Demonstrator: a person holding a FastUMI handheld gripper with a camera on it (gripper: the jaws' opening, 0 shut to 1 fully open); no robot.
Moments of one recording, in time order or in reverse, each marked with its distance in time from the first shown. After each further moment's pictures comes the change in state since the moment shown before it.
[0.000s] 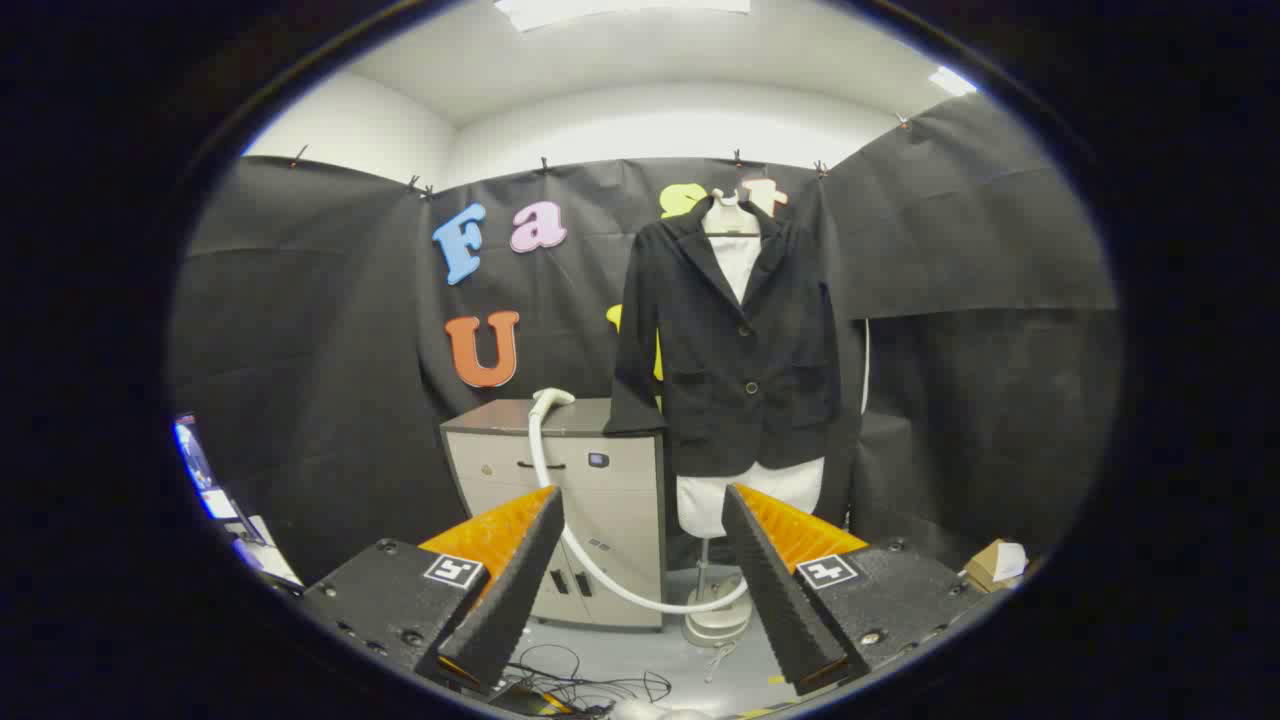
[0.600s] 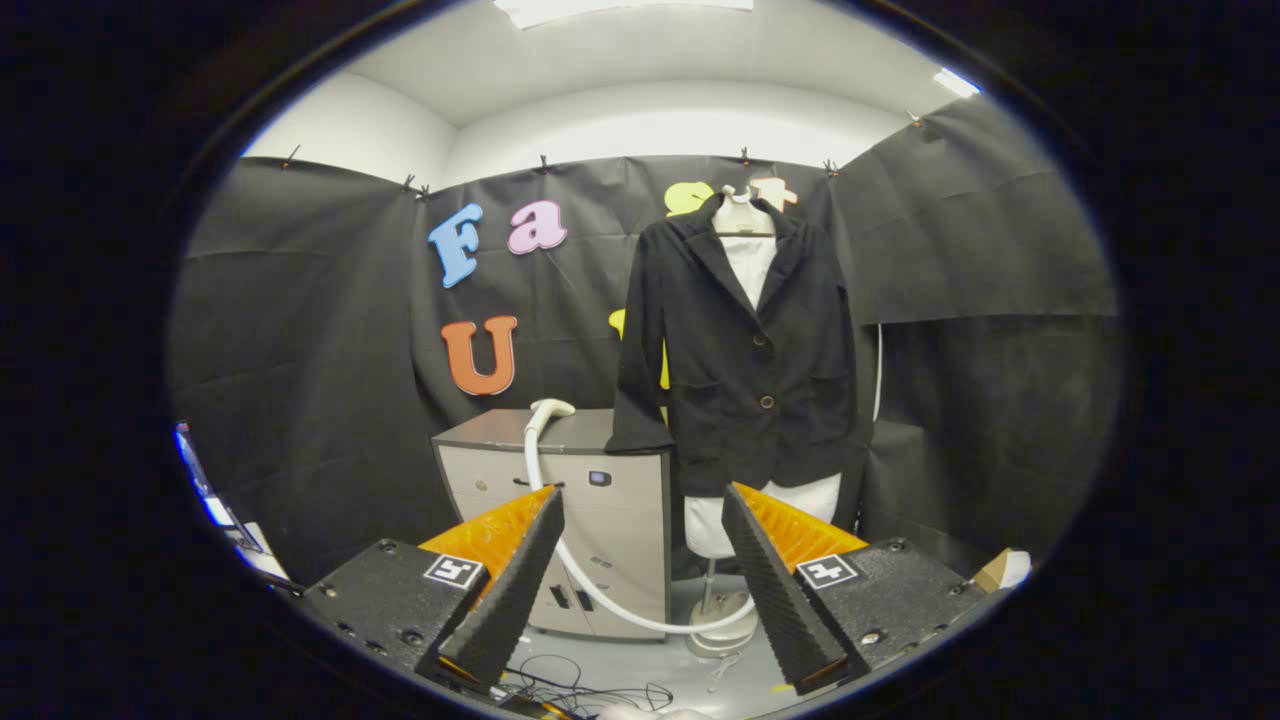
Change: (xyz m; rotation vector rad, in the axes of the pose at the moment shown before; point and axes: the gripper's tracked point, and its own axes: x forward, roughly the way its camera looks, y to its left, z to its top) arm 0.076 0.011 0.028 -0.002 -0.012 0.019
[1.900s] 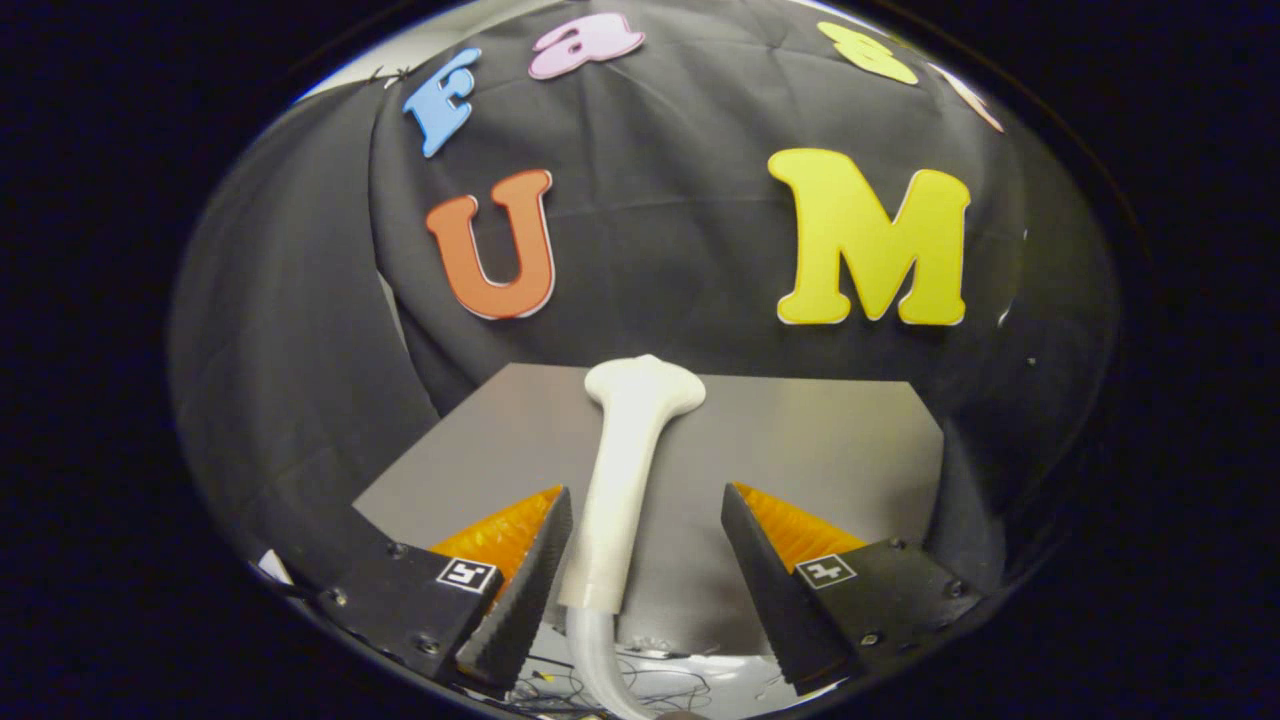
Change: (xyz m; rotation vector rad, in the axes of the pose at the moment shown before) arm 0.514 0.216 -0.045 -0.060 0.457 0.184
